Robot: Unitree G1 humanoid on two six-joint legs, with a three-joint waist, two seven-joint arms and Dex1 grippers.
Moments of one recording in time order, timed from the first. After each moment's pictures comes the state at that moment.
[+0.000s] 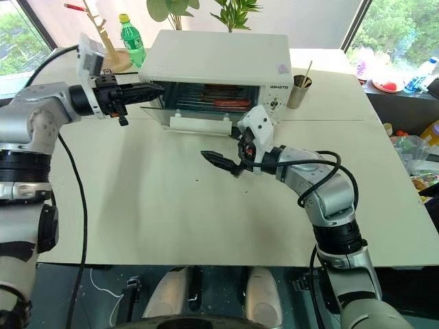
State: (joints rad) left arm -1.00 0.68 -0.02 0.45 -0.42 0.51 -1.17; right arm -0.51 -0.41 0.07 -0.32 0.48 0.77 0.66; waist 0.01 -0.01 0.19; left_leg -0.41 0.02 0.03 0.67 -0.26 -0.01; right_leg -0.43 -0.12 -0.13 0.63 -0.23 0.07
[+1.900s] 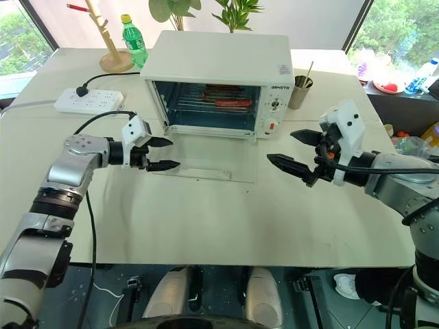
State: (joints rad) left arm -0.69 0.64 -0.10 0.36 -0.19 0.31 -1.19; right arm -0.35 -0.88 -0.32 -0.53 0.86 1.02 0.61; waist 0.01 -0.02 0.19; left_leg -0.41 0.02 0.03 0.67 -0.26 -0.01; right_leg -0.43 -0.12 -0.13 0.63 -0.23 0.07
